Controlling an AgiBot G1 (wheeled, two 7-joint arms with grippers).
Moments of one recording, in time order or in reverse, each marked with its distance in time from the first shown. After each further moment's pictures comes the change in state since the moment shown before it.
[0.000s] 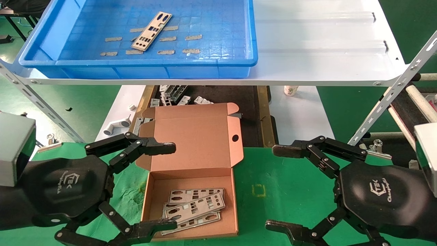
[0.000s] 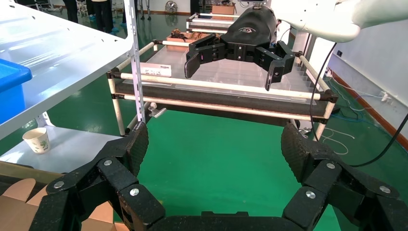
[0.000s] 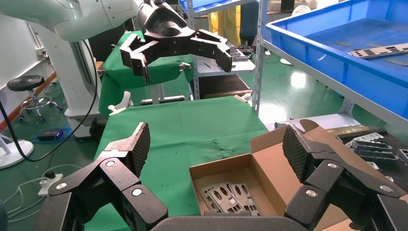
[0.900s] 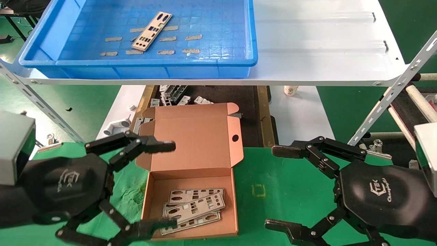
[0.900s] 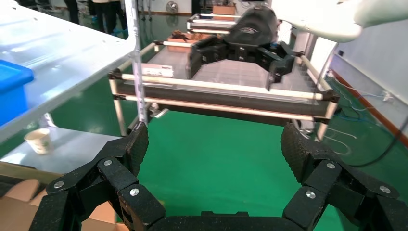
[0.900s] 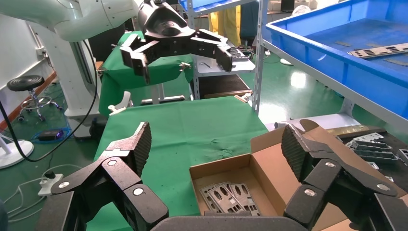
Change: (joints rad) left arm -0.032 0.025 -0.001 0.021 0.027 -0.058 0.001; right arm 0.000 0.000 0.000 0.000 0.000 0.000 0.000
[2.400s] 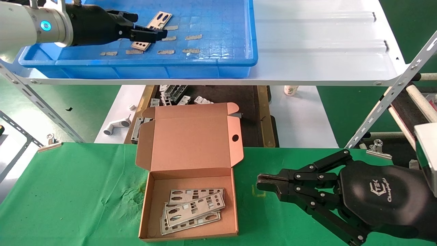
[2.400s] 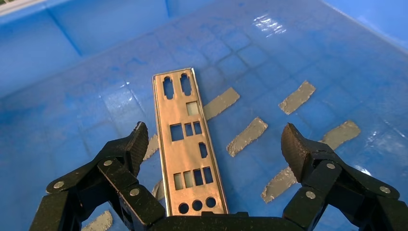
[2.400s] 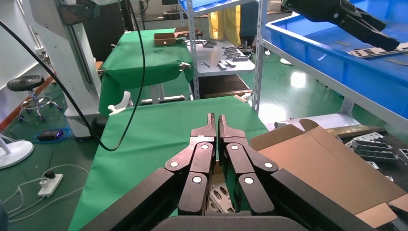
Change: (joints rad) left arm -0.909 0.537 0.315 1.168 0.703 -0.514 0.016; right arm 0.000 0.000 -0.001 0.000 0.000 0.000 0.000
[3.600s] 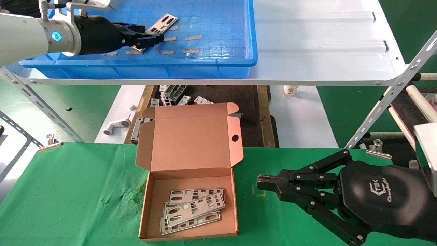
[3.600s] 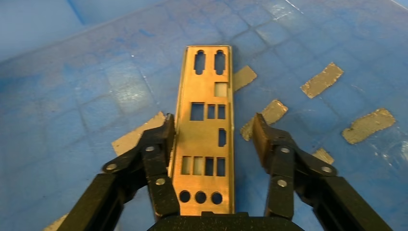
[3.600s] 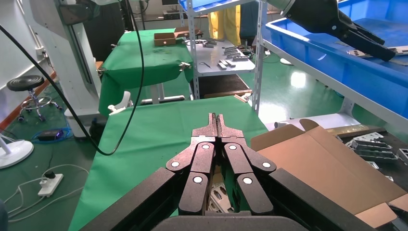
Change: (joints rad) left arm -0.007 0.043 0.007 0.096 0.011 -0.078 0.013; right arm 0.000 0.000 0.000 0.000 0.000 0.000 0.000
